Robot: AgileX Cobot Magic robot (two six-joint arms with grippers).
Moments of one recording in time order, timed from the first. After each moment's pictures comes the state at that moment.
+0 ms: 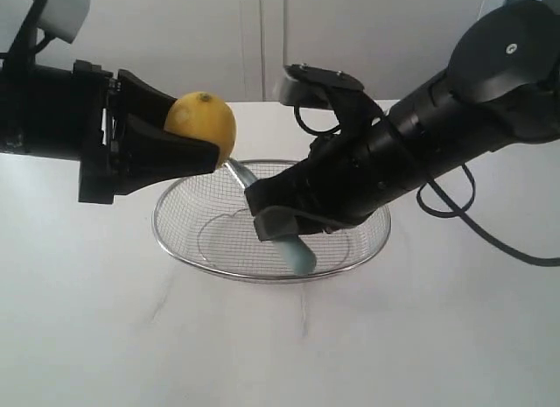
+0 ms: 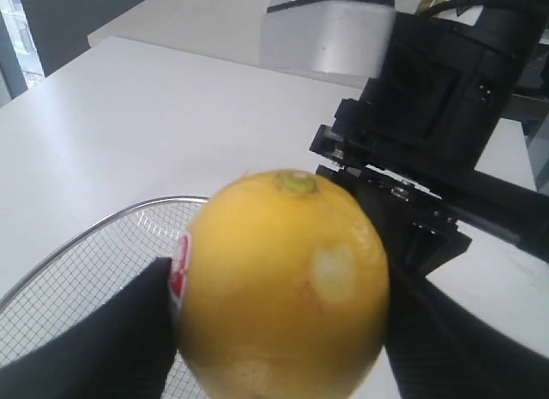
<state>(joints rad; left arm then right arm) -0.28 1.34 -0.90 -1.43 0.98 1.77 0.54 1.50 -1.06 0.72 0.75 -0.43</state>
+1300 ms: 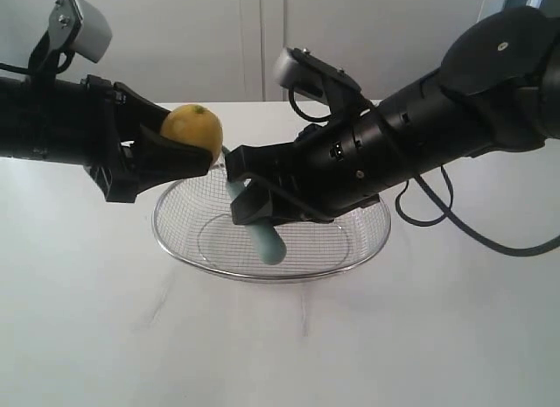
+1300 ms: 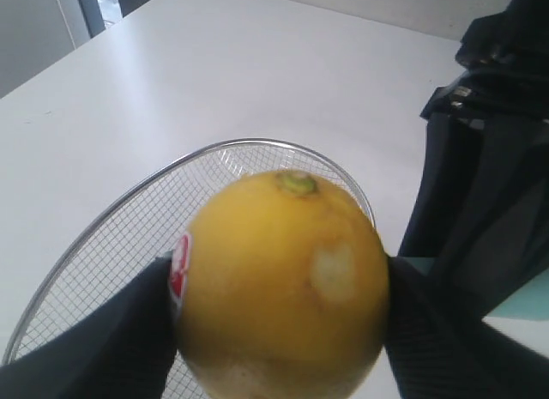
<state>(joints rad) -0.29 1.38 -0.90 -1.38 0.80 1.74 0.55 1.53 -1.06 0.91 0.70 -0.41</state>
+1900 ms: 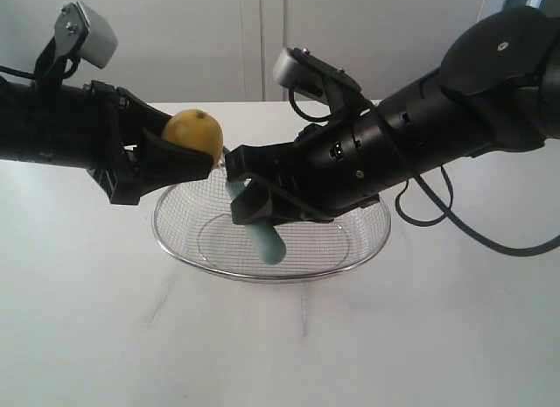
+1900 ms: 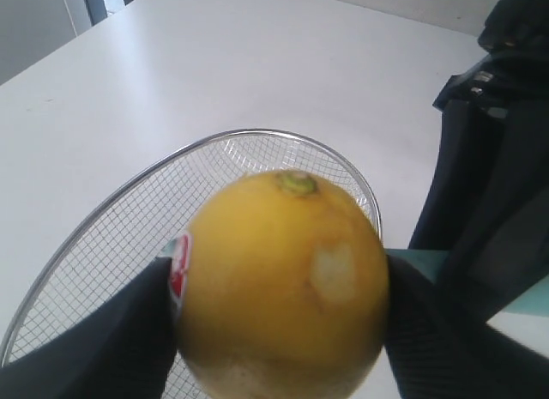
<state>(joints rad) -0.29 1.40 -0.90 -1.38 0.79 1.74 0.55 1.53 -1.06 0.91 0.70 -0.41</state>
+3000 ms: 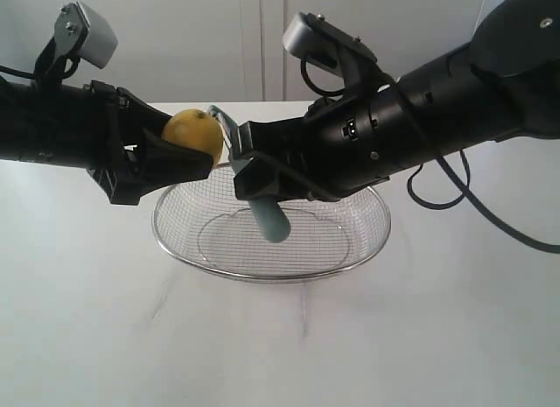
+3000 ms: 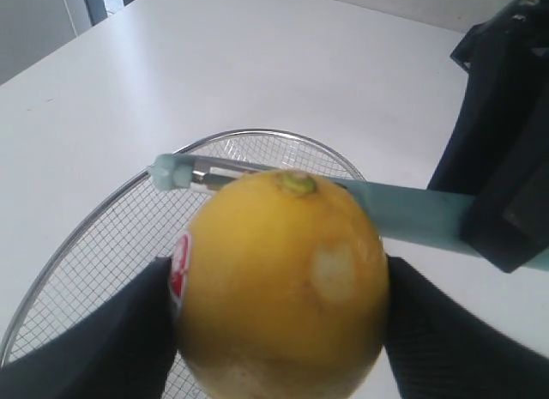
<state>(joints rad) -0.29 1.40 -0.90 -1.38 0.79 1.74 0.55 1.46 -1.06 0.89 0.67 -0.41</state>
